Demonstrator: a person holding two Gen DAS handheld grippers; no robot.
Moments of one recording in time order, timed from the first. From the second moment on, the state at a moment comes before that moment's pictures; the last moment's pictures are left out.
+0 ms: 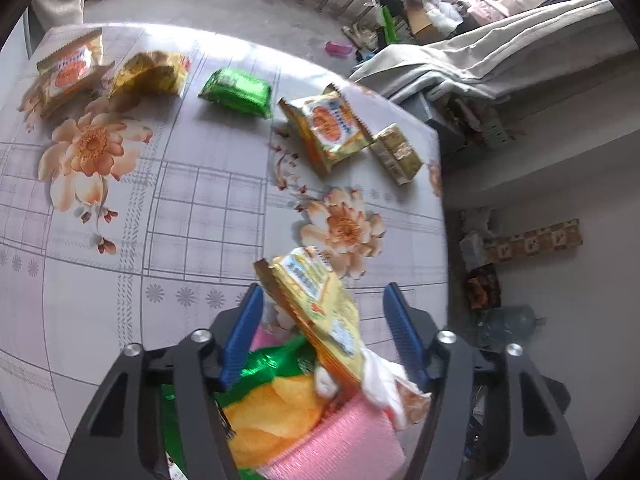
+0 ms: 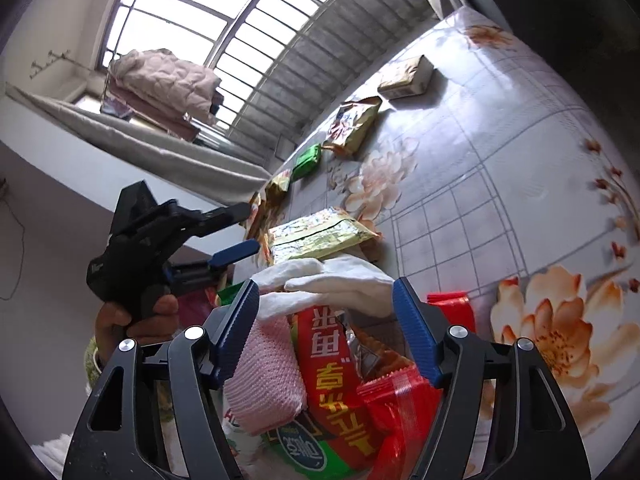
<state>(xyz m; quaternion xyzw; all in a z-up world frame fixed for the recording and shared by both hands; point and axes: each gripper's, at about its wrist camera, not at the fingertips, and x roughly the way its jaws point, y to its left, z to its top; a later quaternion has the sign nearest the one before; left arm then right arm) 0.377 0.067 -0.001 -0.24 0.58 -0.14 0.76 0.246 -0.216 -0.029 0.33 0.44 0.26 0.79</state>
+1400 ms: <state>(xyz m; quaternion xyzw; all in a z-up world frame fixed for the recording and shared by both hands) 0.377 0.073 0.036 -0.30 0.51 -0.20 0.78 0.253 -0.208 -0.009 0.30 0.41 0.27 0.82</state>
